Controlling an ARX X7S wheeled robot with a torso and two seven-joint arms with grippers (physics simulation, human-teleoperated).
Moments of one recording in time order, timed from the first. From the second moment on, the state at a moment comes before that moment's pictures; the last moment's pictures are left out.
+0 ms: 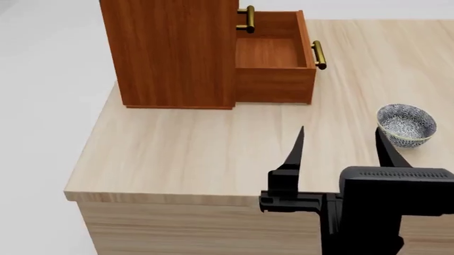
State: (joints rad) left arm -0.64 -0.45 -0.09 0.82 -0.49 -0.79 -0.27; right arm 0.32 0.31 -0.11 -0.51 0.29 0.54 0.29
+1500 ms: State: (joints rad) left arm -0.65 -0.46 -0.07 0.81 -0.51 -0.76 -0.29; right arm 0.31 0.33 -0.11 -0.51 0.32 0.51 0.31
